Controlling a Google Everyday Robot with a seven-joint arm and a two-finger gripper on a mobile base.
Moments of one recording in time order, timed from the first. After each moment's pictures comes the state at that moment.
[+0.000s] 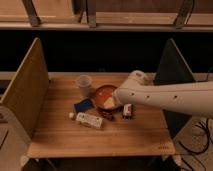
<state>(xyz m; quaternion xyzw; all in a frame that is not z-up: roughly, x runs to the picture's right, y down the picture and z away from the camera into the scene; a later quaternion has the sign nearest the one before) 0.048 0.066 0.760 -0.16 0.01 0.53 0.83</state>
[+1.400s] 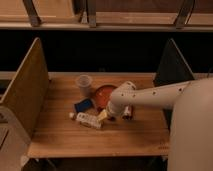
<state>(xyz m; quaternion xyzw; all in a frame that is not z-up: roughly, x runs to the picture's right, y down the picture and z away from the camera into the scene) 0.028 0.165 0.841 -0.29 0.09 0.60 0.74</state>
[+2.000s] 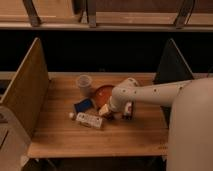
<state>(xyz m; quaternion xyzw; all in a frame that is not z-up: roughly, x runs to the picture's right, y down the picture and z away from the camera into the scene) 0.037 0.135 0.850 -0.27 0.08 0.62 0.74</state>
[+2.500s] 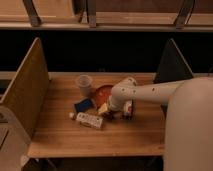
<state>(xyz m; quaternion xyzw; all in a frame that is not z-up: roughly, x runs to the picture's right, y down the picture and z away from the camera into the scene) 0.029 0.134 0.862 -0.28 0.08 0.62 0.73</state>
